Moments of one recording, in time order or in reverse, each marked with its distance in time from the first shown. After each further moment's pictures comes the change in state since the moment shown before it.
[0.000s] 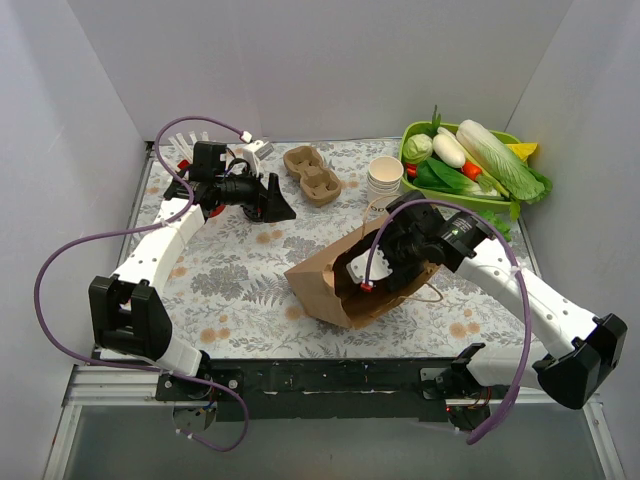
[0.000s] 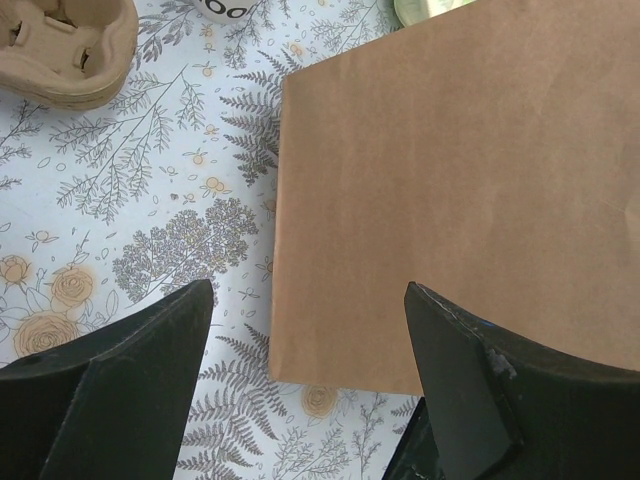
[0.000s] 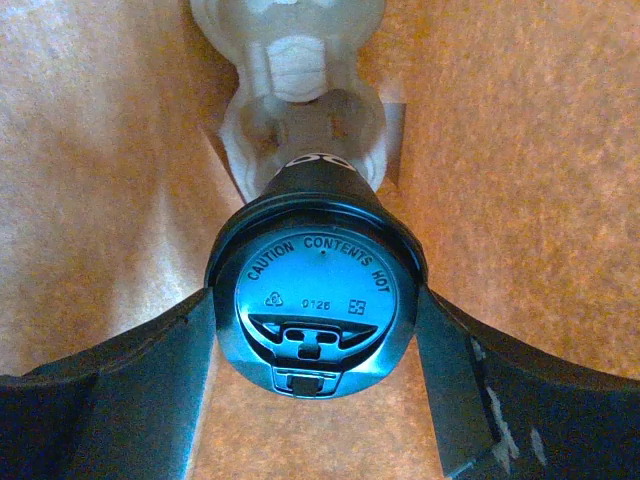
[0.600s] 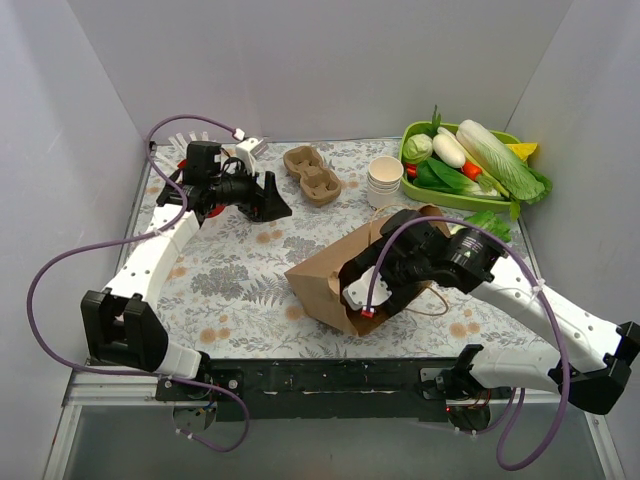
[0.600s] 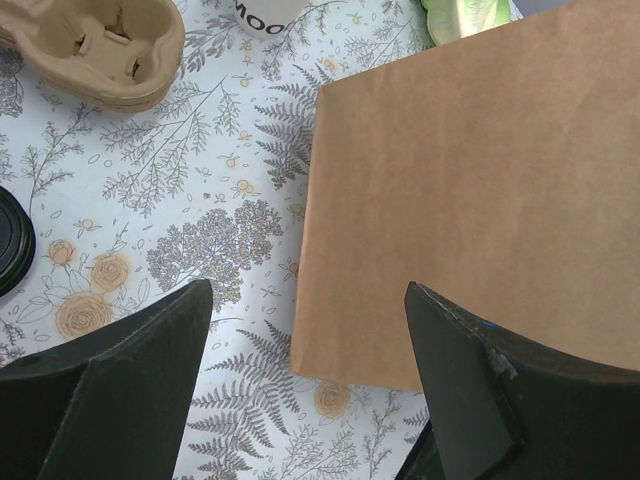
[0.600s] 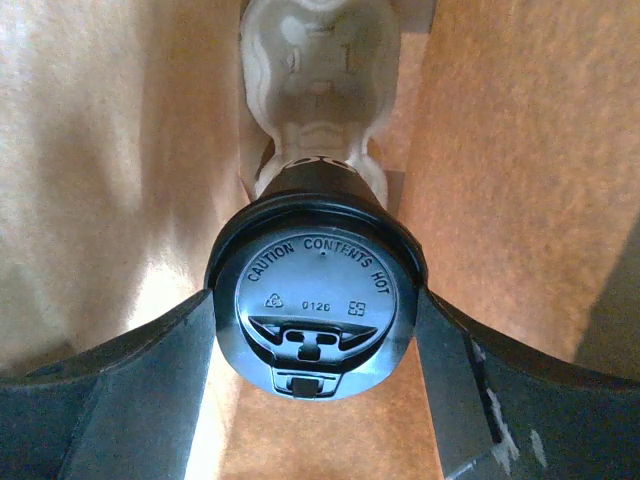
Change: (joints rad) left arm 0.000 -0.072 -0.012 -0.001 -0.094 -0.015; right arm 0.199 -0.083 0.052 -0.086 0.009 0.094
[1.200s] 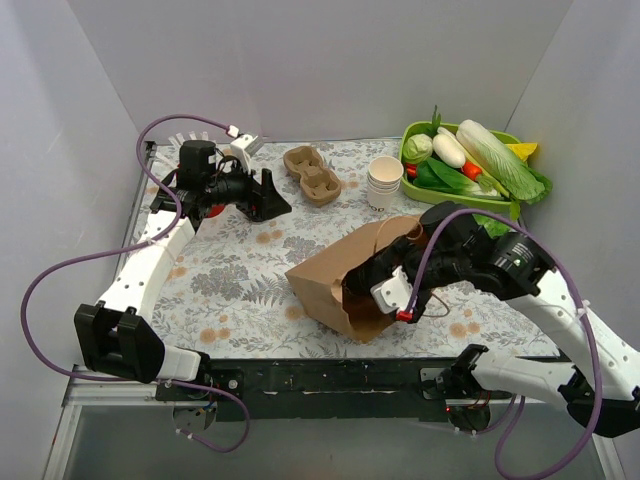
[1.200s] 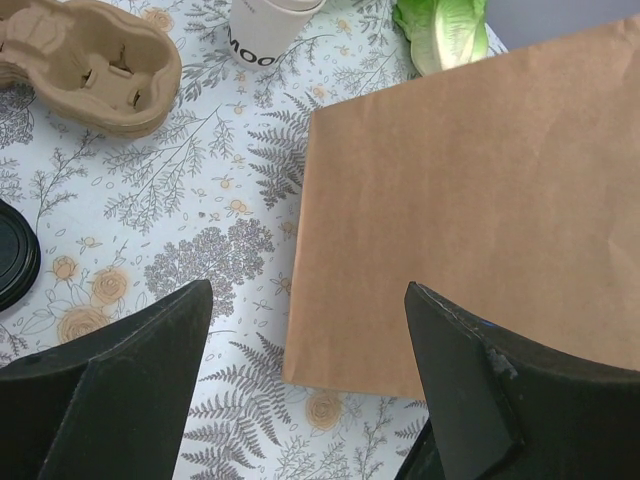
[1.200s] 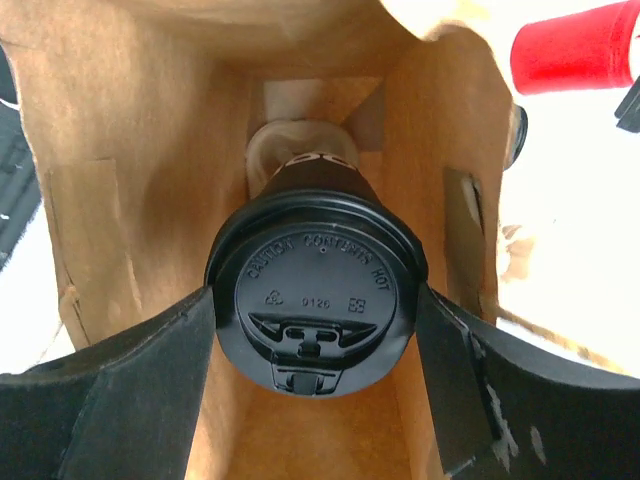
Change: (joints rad) left arm -0.002 -0.054 -0.013 0.047 0.010 -0.047; right arm -0.140 -0.144 0.054 -0.074 -0.387 -0.001
